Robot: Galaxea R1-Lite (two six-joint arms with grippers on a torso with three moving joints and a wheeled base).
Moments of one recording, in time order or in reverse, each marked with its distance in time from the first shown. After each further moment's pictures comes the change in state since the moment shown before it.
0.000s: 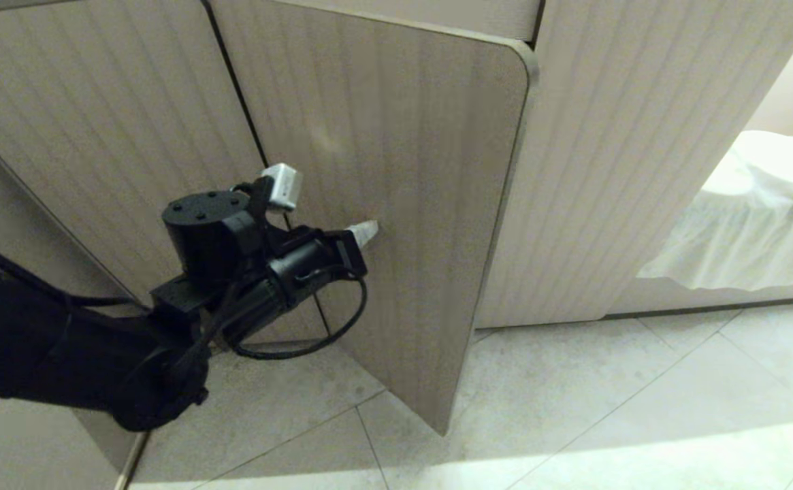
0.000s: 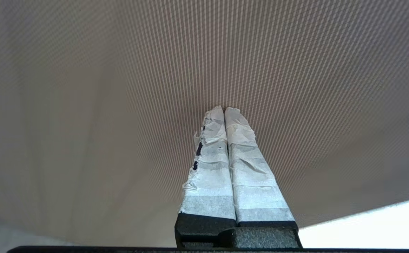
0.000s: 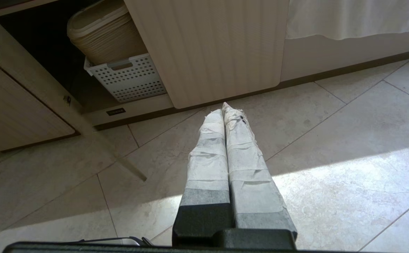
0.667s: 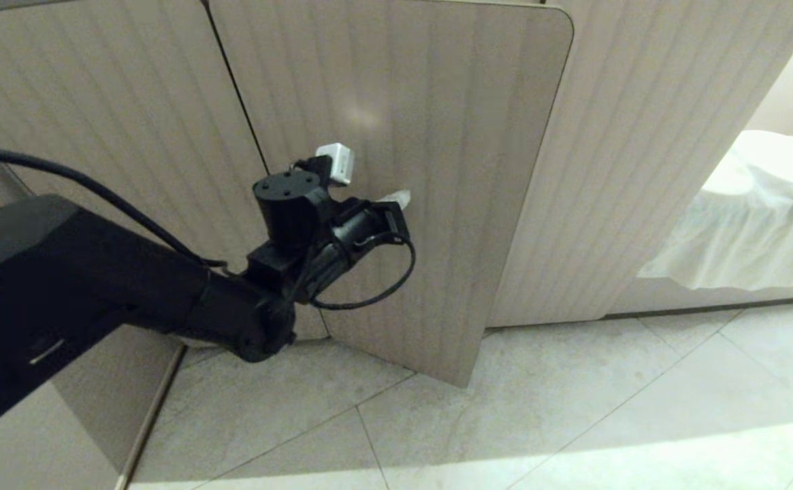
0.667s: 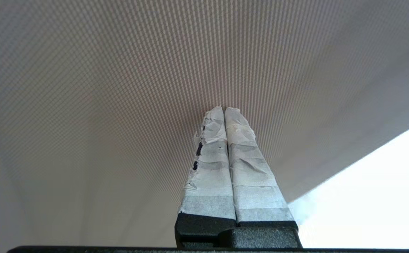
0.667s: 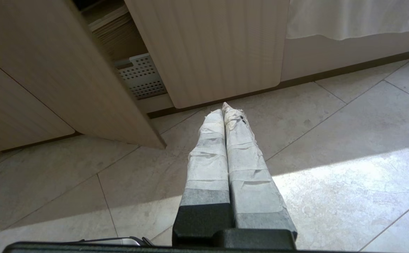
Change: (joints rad) left arm -0.023 0.241 -0.343 -0.001 0.052 0.077; right arm 0.000 0.000 0.000 0.000 0.000 0.001
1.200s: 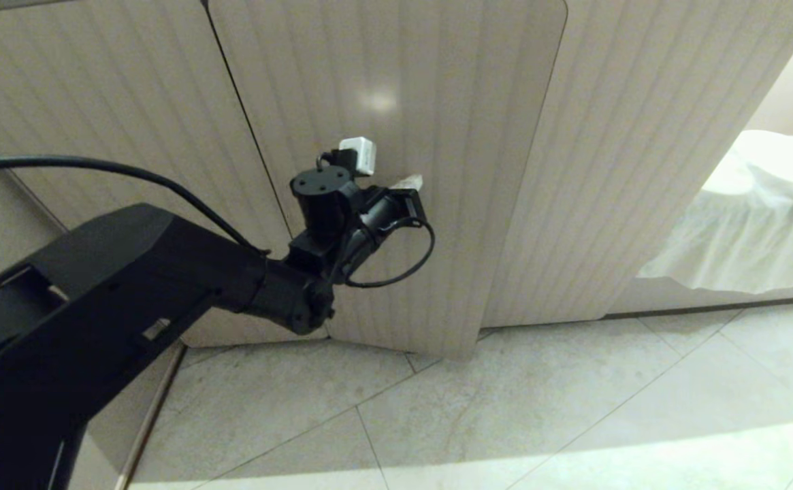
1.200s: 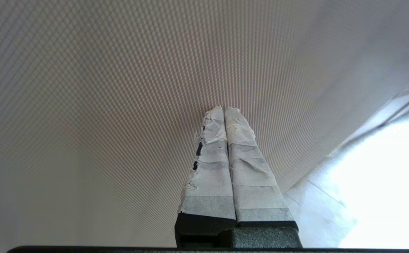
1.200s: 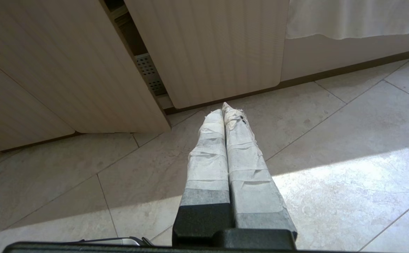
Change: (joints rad) left arm 0.004 0.167 -0.253 0.001 0.035 0.051; right arm 0.000 0.000 0.000 0.000 0.000 0.000
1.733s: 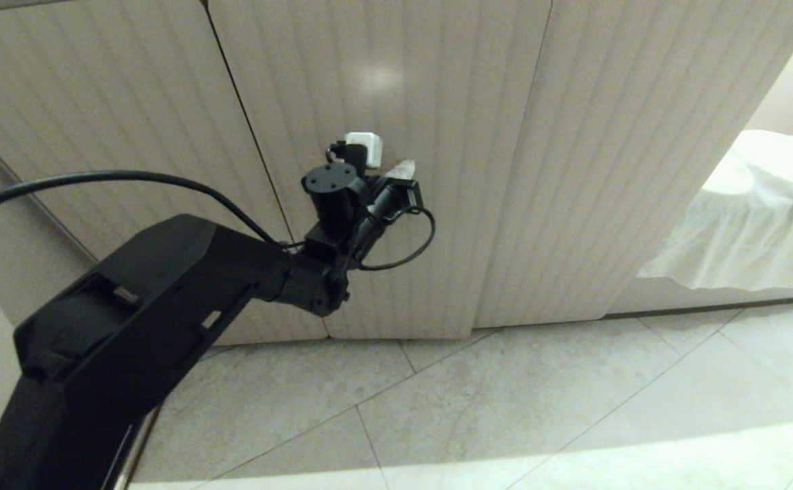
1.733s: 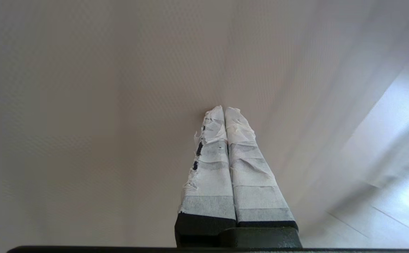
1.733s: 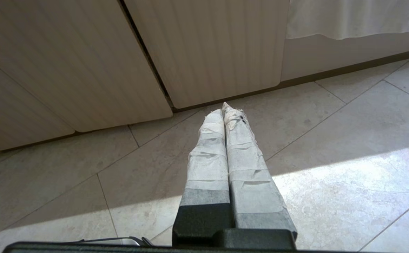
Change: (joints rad) left arm 0.040 0.135 -0.222 -0.001 0.078 0.158; right arm 0.000 0.000 0.000 0.000 0.000 -0.001
